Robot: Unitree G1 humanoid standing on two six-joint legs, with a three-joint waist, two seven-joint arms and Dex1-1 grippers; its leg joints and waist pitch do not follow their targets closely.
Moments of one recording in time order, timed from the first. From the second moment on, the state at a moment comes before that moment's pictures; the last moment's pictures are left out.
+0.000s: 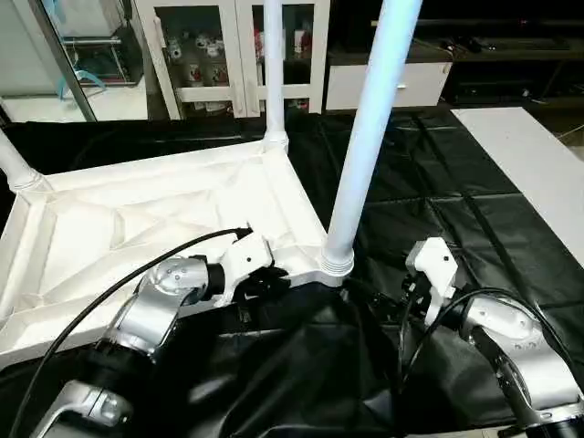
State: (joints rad) left arm -0.46 0.37 -0.27 0.39 0.07 0.11 -1.00; right arm -0.12 -0.43 0.11 0.02 0.23 0.12 0.79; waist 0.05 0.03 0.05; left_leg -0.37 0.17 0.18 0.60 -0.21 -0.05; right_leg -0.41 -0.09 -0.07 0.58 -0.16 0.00
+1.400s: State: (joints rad) left arm -0.48 0.41 -0.37 0.43 0.06 -0.02 -1.22; right arm -0.22 -0.47 0.17 0.15 0.24 0.14 0.96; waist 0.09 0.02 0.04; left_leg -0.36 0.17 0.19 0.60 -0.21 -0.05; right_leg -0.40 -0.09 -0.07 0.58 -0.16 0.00
